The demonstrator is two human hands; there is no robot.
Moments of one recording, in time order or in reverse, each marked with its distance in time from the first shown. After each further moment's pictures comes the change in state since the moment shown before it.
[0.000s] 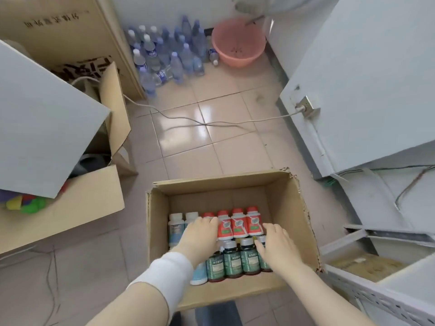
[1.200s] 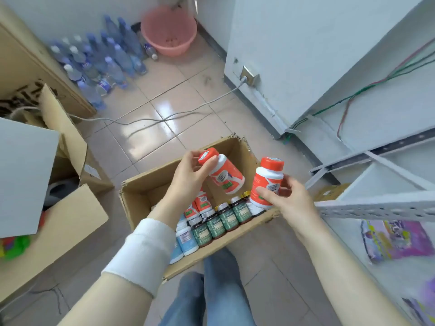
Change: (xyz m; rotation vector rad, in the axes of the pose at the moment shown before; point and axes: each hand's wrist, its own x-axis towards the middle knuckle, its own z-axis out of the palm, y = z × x) left_hand -0.070 0.080 -0.103 -1.081 0.309 0.196; right_hand -0.149 0.034 -0.068 1.173 0.473 0.094
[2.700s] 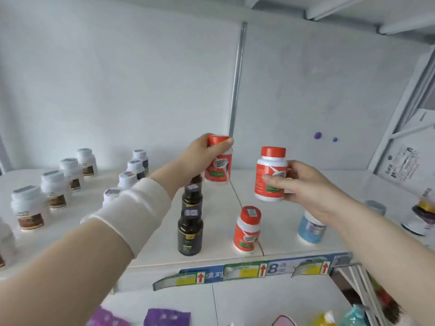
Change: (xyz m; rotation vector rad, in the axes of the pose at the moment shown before) left_hand -0.598 0.397 0.764 0.218 -1.089 0.870; right_hand -0.595 0.140 -0.798 0.325 0.914 -0.300
